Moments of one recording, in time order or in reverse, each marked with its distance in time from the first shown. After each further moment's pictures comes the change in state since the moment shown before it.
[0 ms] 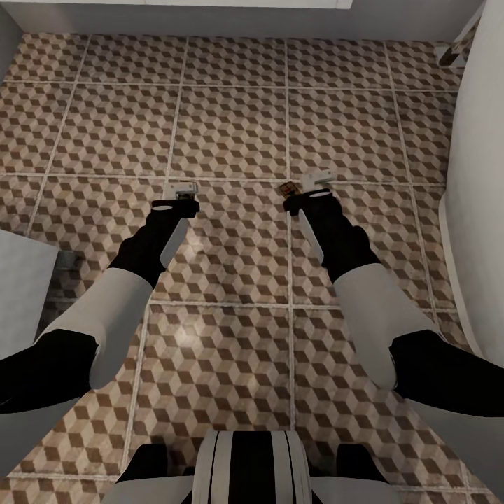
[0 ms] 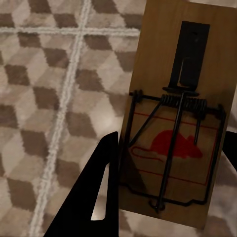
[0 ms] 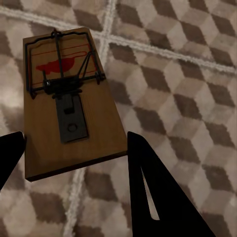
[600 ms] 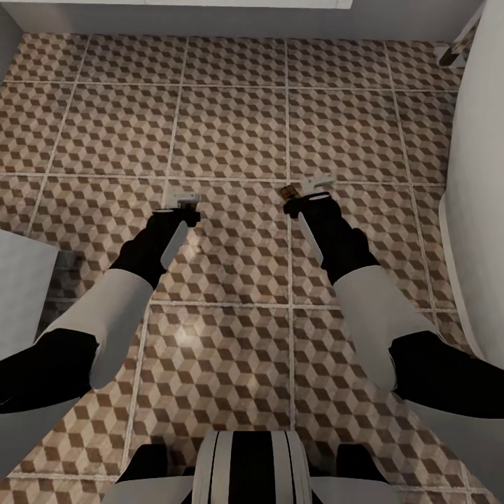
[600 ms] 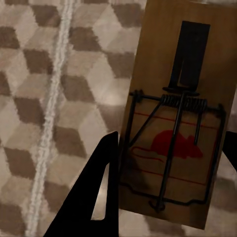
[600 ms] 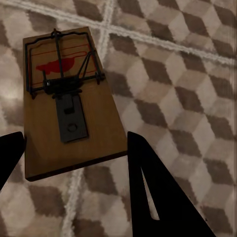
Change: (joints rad) left arm 0.000 -0.001 0.008 0.038 0.001 0.085 -0.012; right arm 0.007 0.000 0.000 0.011 0.002 0.000 -0.004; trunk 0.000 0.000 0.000
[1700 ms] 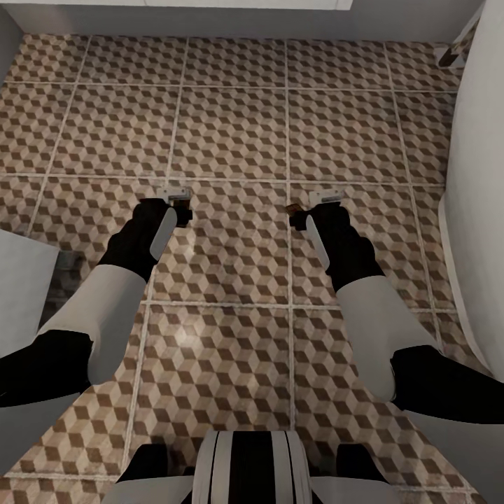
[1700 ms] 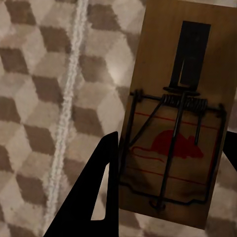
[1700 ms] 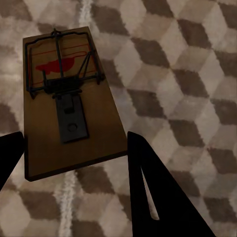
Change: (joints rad) left arm -0.009 0.009 0.087 -0.089 -0.004 0.205 0.005; right arm 0.055 0.000 -0.081 -0.076 -0.037 0.162 -0.004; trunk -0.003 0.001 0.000
